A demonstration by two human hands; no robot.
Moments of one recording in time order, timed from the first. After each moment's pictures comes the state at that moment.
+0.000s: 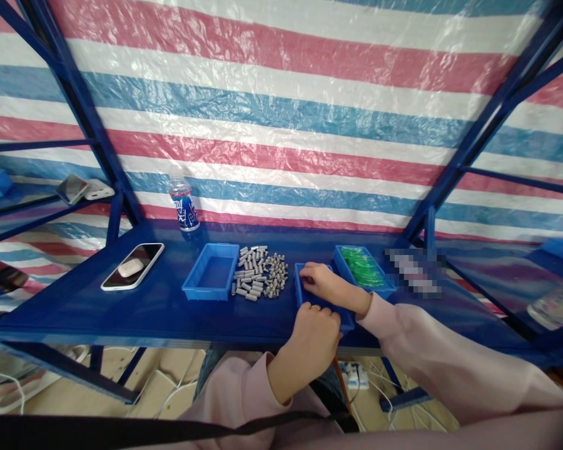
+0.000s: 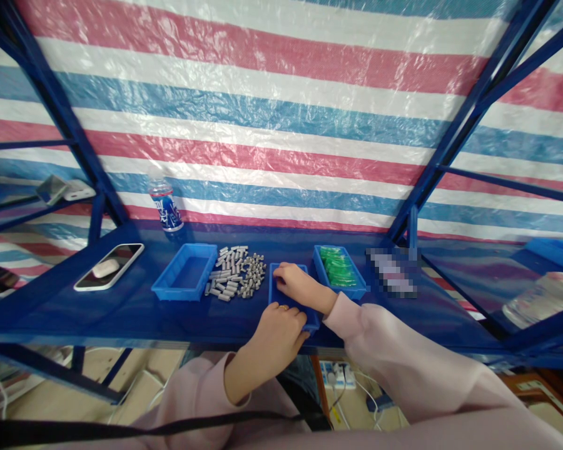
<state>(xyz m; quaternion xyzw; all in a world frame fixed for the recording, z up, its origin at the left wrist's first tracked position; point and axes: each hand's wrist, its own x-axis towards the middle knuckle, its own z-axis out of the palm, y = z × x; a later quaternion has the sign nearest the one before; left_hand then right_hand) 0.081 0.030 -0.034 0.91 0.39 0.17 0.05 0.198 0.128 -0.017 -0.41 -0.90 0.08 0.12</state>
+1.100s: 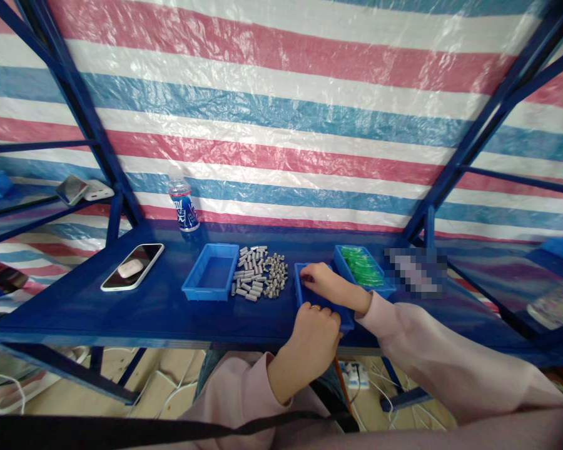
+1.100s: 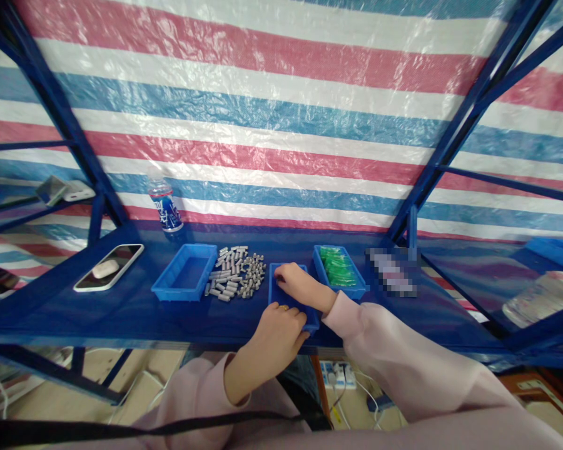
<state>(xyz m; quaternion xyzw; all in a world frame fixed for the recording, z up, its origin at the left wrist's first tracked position) 0.081 0.030 -0.036 0.91 0.38 0.17 0.04 0.201 0.135 -0.025 -0.42 -0.89 0.08 0.13</state>
